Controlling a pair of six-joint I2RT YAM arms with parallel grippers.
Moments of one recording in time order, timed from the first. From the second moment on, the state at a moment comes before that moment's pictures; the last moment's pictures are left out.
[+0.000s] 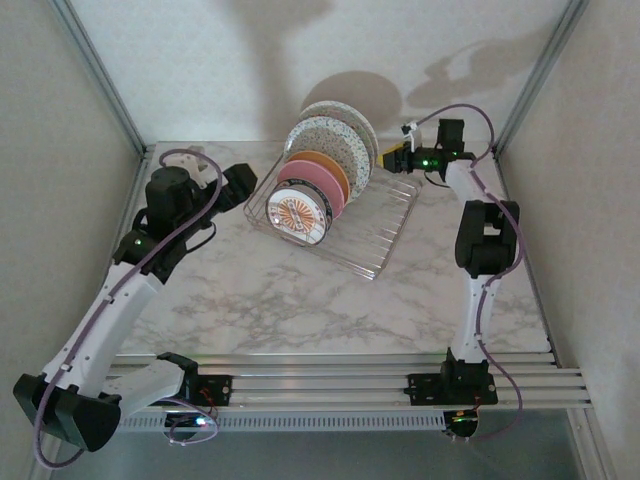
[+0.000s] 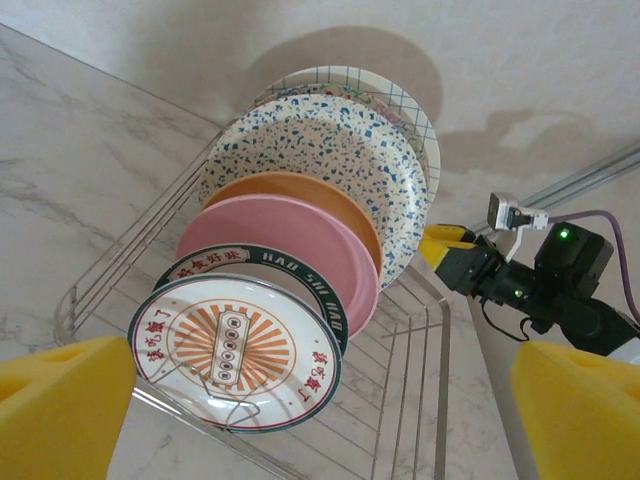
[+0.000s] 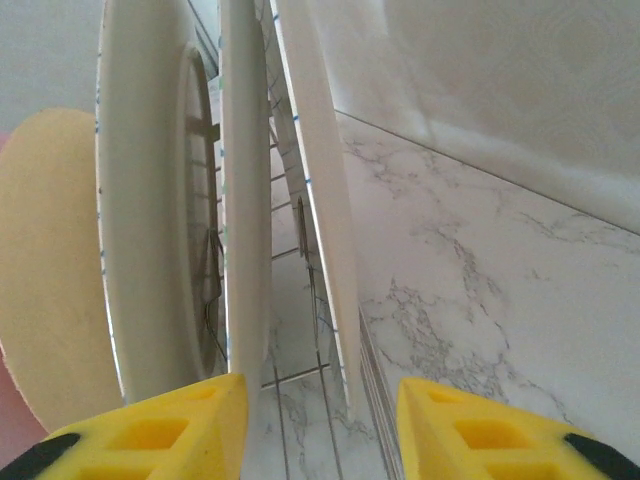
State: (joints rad) left arm -0.29 1.07 1.13 -0.38 0.09 -0.72; right arm 0.03 2.26 1.89 -0.31 -0.98 -0.27
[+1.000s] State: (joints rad) left arm -0.29 1.06 1.14 -0.40 0.14 -0.72; right arm 0.08 2.41 2.08 -0.31 -0.97 -0.20
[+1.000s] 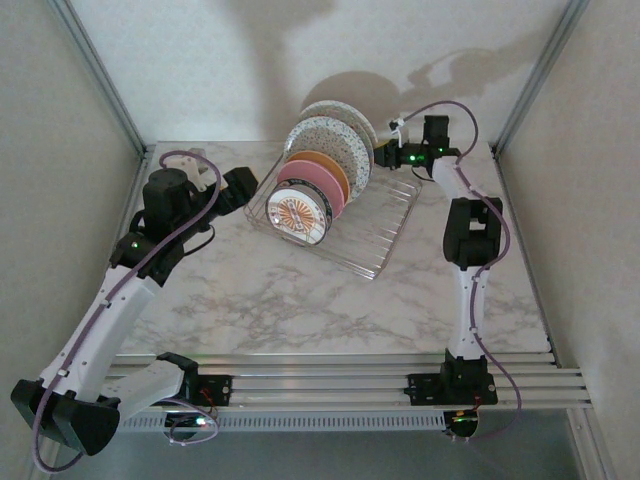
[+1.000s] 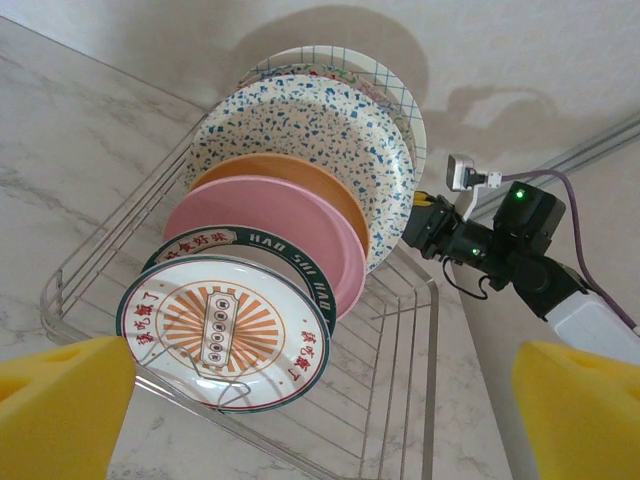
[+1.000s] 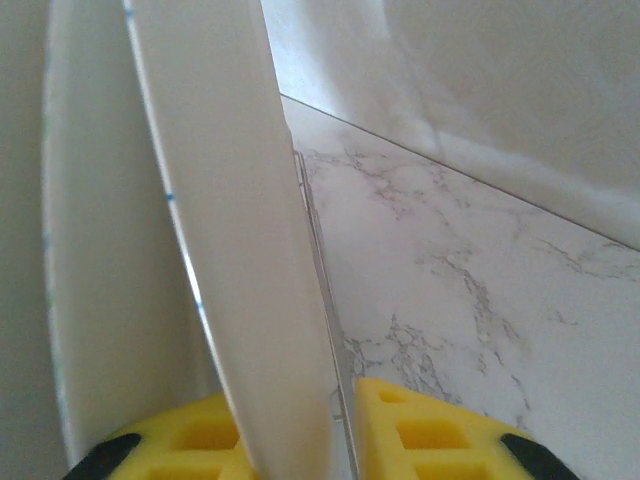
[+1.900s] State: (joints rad) left arm -0.29 1.08 1.14 -0.40 0.15 -0.72; right arm 0.12 2.42 2.04 -0.14 -0.89 -0.16
